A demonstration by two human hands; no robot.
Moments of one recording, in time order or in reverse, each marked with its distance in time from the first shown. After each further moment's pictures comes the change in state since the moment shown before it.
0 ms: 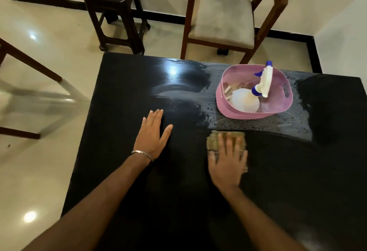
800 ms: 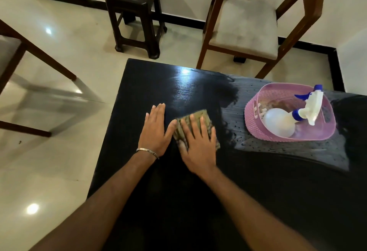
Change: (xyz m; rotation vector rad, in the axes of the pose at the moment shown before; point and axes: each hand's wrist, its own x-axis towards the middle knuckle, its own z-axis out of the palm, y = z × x) left_hand 0.054 -0.061 -0.029 -0.012 0.116 -0.045; right_hand 0.070 -0.165 0.012 0.047 -0.019 -0.446
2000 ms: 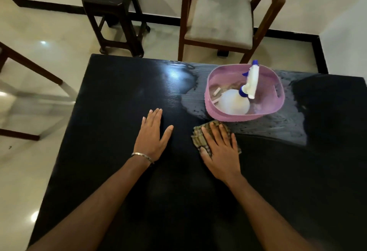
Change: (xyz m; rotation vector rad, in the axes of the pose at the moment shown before) left_hand -0.053 0.107 0.064 0.043 -0.065 0.043; right_hand -0.100 0.184 -0.036 -0.057 -0.091 0.083
